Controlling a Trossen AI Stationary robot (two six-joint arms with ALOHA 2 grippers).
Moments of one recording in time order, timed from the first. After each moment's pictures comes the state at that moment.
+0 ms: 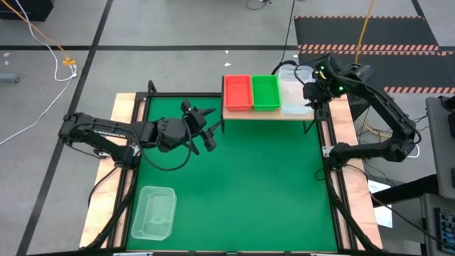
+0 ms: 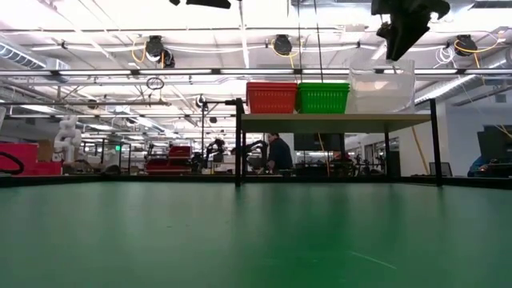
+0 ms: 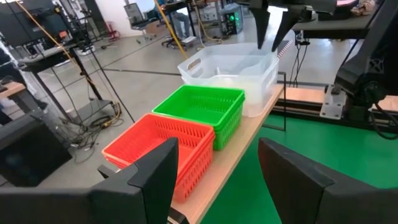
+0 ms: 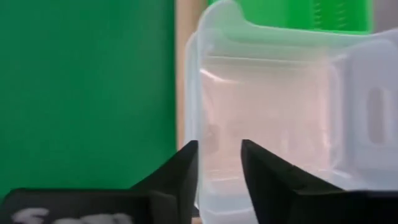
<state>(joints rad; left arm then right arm) -0.10 1.31 1.15 -0.08 -0.71 0.05 -0.85 1.18 1.48 -1.43 -0.14 -0.82</state>
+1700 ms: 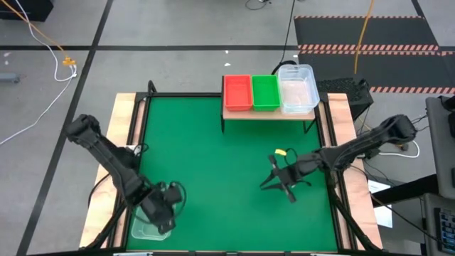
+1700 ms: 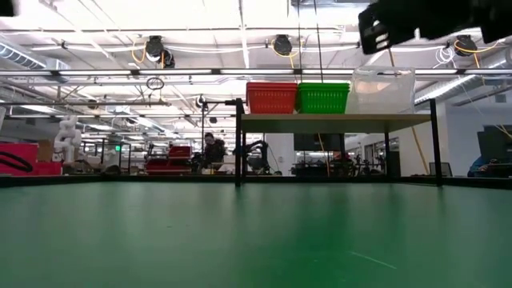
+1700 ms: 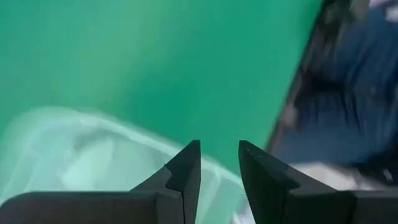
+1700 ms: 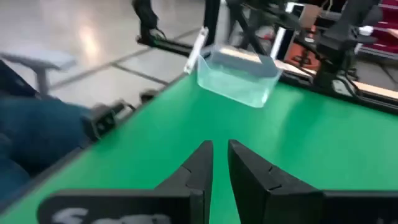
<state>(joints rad) -0.75 1.43 1.15 -0.86 -0.05 -1.18 0.32 1.12 0.44 0.45 -0.10 -0.09</state>
